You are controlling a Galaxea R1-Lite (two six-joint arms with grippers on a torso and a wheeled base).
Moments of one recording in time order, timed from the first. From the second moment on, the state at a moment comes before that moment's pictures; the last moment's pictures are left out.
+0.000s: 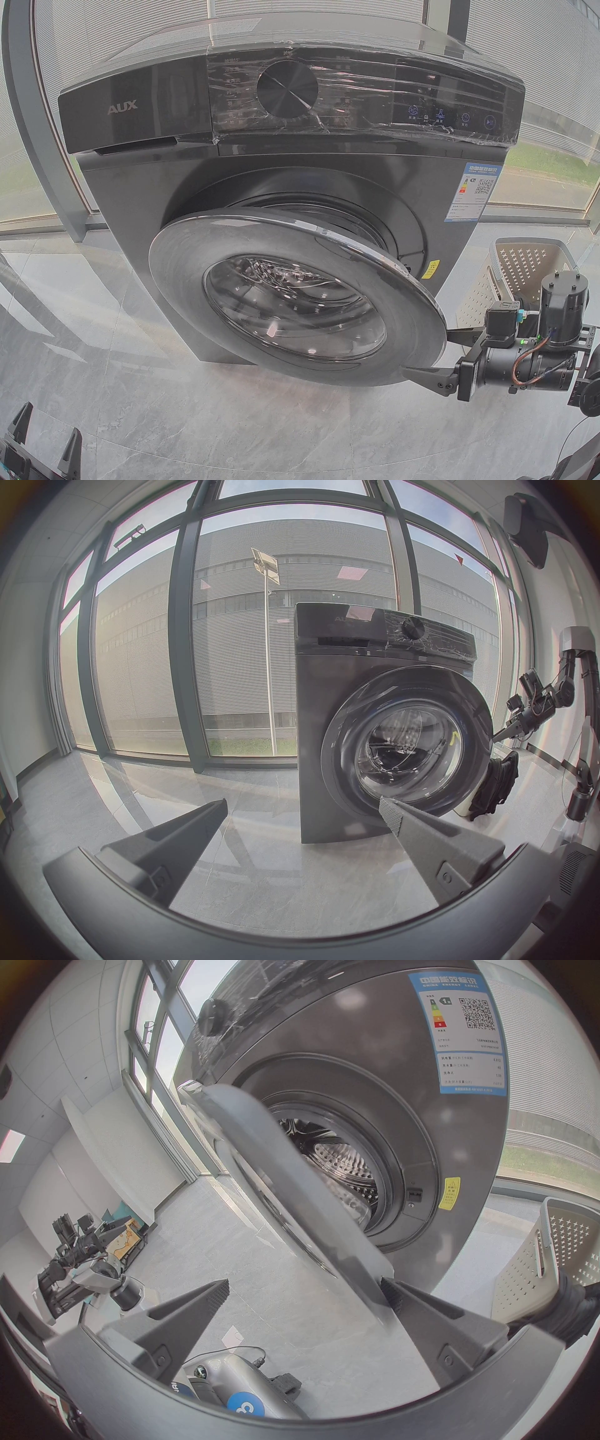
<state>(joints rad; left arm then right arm) 0.00 0.02 -0.02 0.00 0.00 0.02 0.56 1.48 -0.39 -0.69 0.20 0.11</state>
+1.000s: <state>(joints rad) -0.01 0.02 -0.02 0.00 0.00 0.02 0.61 1.49 -0.35 -0.69 0.21 0.11</state>
